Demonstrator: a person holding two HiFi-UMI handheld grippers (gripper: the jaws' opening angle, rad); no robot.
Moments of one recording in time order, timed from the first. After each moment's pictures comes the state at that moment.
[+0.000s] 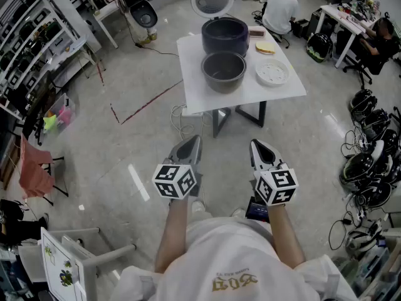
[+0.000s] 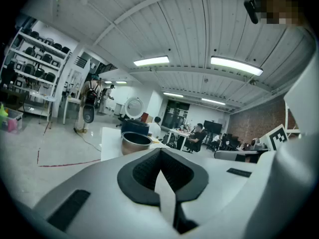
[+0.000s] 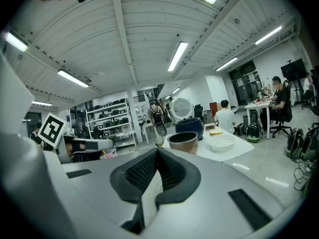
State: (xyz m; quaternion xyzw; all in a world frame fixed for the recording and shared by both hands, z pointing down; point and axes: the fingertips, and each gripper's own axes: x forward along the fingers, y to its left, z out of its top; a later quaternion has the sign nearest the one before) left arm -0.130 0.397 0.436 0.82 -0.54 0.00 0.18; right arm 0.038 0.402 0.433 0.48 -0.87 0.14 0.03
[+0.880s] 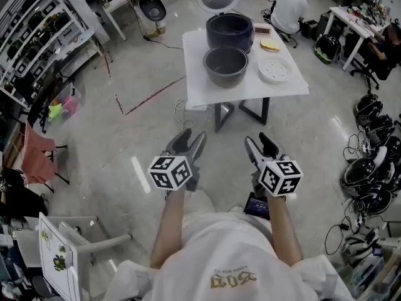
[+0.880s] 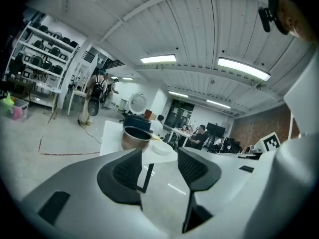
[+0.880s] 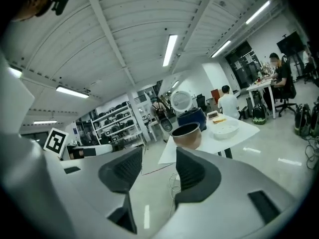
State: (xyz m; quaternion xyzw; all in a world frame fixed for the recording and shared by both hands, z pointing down) left arm -0.115 0.403 0.444 0.81 -0.54 -0.01 0.22; right arm 0.062 0.397 0.447 0.44 -0.87 0.22 0.01
